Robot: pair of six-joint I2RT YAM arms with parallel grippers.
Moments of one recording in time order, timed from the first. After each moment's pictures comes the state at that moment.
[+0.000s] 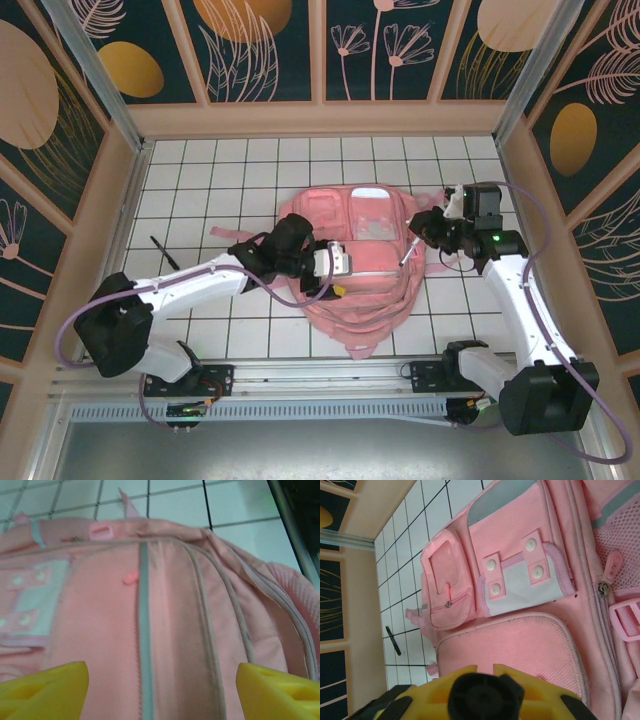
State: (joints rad) left arm -0.88 1.47 0.90 -0.16 0.44 0.58; right arm 0.09 1.05 0.91 -0.66 -0.52 0.64
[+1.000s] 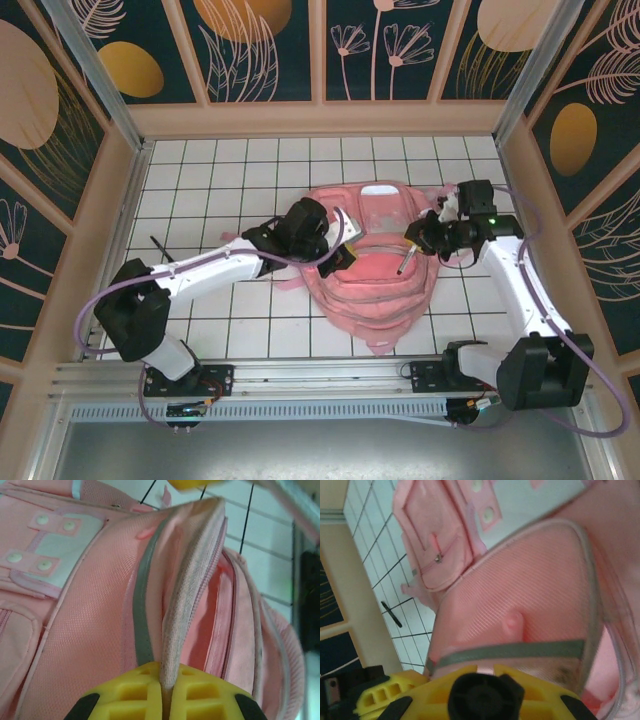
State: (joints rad) left arm -0.85 1.60 1.11 -0.19 0.44 0.03; right arm 0.07 1.15 0.97 -0.87 -0.60 0.70
